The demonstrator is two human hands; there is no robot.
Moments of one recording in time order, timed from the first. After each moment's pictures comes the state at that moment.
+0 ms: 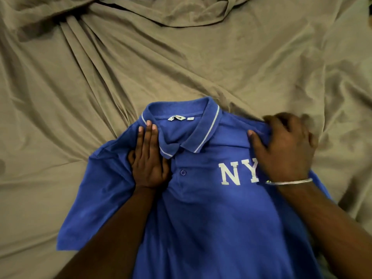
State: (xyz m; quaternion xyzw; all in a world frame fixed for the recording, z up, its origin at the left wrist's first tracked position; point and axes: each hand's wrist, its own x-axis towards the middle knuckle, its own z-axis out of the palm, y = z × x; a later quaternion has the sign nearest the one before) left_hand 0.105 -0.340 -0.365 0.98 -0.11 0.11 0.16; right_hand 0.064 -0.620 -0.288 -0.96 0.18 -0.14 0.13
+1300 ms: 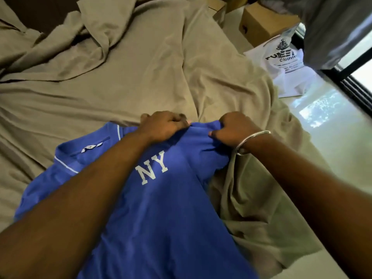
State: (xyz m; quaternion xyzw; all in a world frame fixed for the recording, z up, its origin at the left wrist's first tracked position) left_hand 0.136 -0.607 -0.238 0.90 -0.31 -0.29 0.09; right_hand 0.000 -0.771 -0.248 -0.91 0.28 0.17 0.27
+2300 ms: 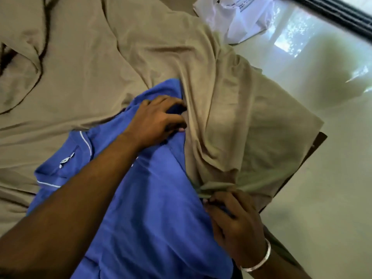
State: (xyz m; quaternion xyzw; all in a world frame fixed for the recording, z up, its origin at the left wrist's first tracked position) left_hand 0.075 -0.630 -0.255 0.65 -0.75 -0.08 0.06; right_hand -0.240 -0.575 -0.256 -0.89 0.32 -0.21 0.26
